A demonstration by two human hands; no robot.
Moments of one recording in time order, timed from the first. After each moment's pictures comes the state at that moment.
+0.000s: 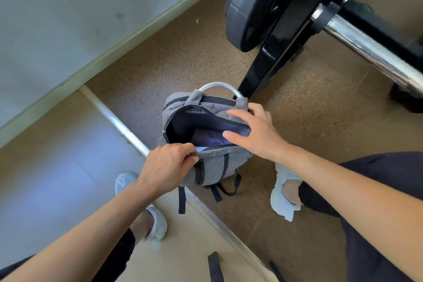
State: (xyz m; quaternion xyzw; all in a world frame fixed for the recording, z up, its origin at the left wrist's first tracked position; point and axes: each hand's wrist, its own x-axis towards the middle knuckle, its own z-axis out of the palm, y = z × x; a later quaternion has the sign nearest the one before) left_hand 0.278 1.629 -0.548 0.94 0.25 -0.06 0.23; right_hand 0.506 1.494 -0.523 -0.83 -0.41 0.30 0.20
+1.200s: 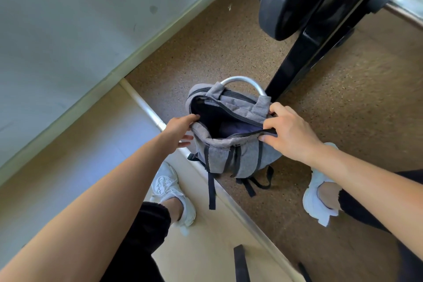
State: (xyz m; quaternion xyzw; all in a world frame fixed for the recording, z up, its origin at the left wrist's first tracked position) left_hand 0.302 1.713 -0.591 0.49 0.64 -0.07 0.59; right_hand 0.513 1.498 -0.545 -0.80 -0.55 0.21 0.11
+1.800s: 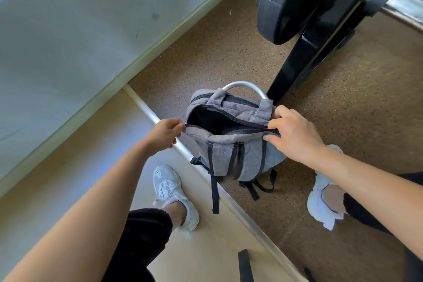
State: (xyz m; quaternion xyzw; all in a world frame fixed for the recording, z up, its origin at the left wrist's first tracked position) left_hand 0.267 1.739 -0.570 0.74 0.47 -0.13 0.46; right_hand 0.514 1.499 -0.545 -0.83 -0.52 0.17 0.11
